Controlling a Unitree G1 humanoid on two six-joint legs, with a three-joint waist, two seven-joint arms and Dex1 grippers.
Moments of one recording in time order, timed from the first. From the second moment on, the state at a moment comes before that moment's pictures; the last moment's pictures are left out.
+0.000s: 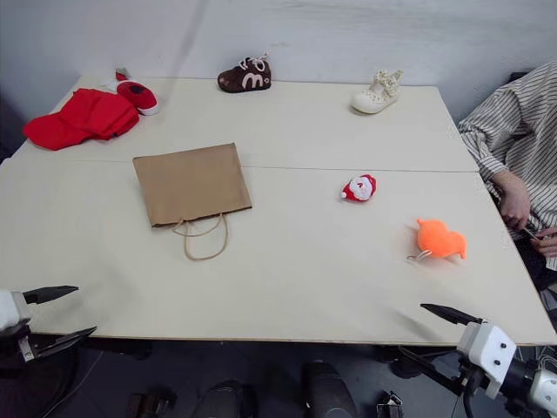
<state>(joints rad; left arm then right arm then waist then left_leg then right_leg) 0.40 0.90 0.62 0.13 -0.35 -0.23 -1.15 0.56 -0.67 -0.45 -0.21 0.37 -0.27 1.10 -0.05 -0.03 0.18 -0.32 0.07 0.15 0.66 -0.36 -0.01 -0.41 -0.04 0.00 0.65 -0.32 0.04</state>
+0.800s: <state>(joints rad) -0.47 0.75 -0.01 0.29 -0.11 -0.06 -0.96 0.09 -0.46 -0.11 -0.47 0.40 0.02 0.70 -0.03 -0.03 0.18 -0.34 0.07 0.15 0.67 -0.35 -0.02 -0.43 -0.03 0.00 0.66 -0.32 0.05</state>
